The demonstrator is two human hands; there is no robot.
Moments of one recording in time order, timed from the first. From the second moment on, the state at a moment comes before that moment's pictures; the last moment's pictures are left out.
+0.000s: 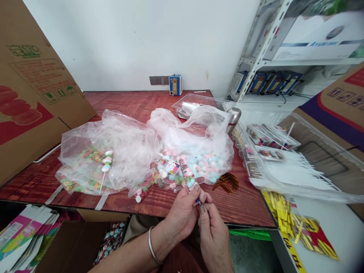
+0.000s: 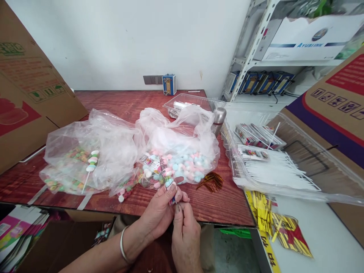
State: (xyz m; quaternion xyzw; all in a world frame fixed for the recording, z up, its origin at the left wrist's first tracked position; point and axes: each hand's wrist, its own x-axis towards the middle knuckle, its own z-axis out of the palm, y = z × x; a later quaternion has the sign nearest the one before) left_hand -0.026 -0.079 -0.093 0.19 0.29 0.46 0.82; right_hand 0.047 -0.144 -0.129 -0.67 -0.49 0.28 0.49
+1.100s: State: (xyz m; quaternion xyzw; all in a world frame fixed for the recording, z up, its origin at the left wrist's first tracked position) left_hand -0.039 -0.079 -0.111 0.29 0.35 0.41 0.79; right_hand 0.040 -0.130 -0.129 -0.57 -0.31 0.45 0.61
